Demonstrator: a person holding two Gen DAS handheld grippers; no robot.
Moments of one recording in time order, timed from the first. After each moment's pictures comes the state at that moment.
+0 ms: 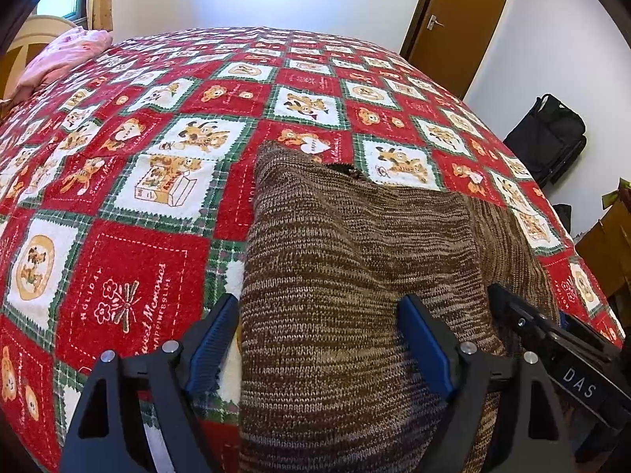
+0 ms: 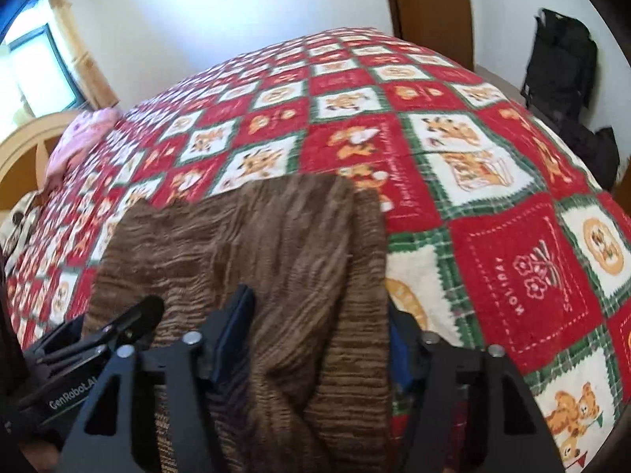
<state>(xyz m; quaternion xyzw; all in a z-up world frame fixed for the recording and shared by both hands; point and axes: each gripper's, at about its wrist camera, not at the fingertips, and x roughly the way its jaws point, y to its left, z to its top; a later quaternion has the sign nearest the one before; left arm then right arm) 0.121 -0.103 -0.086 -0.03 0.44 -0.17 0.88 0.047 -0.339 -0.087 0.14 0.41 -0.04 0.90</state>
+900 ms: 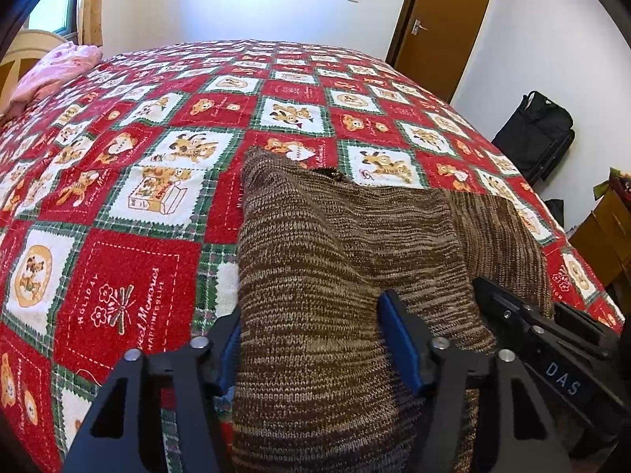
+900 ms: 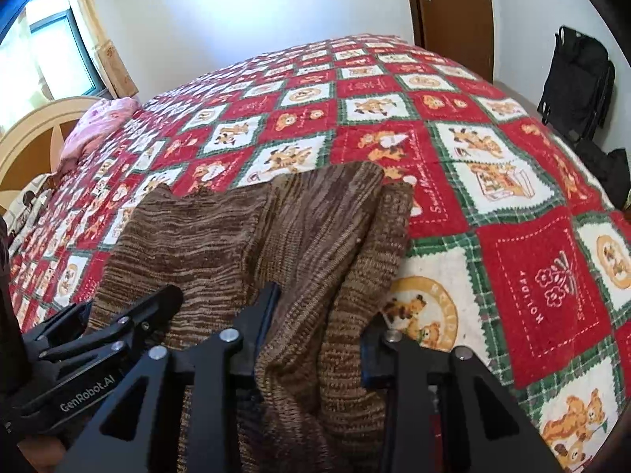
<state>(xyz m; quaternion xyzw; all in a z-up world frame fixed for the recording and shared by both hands) 0.111 -0.104 -0.085 -0.02 0.41 -0.19 0.89 0.047 -0.325 -0.088 0.11 0.39 -0.02 0.91</state>
